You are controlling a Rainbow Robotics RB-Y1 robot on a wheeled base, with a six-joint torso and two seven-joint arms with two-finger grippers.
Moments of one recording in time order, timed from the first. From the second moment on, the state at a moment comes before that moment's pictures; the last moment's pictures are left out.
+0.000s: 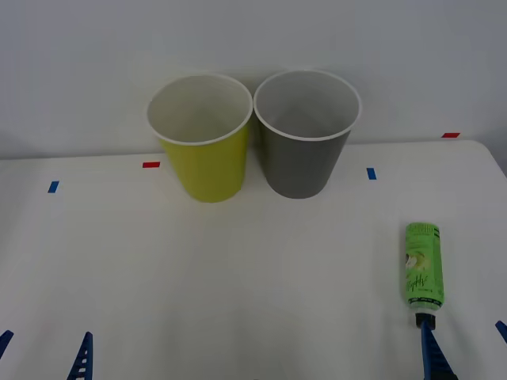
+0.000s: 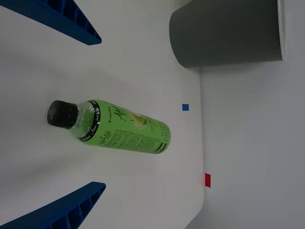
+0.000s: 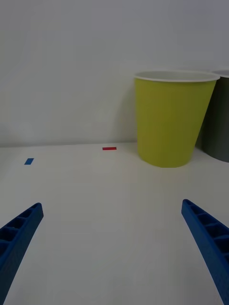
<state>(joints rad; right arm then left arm) 1.07 -0.40 0.16 -2.21 -0.33 -0.33 1.63 1.15 0.40 -0.17 -2.16 0.19 -0.62 -1.50</state>
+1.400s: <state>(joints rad) 1.04 -0.43 0.14 -2.14 -0.34 -0.36 1.63 1.15 0.40 -0.17 -2.16 0.19 -0.62 -1.50</state>
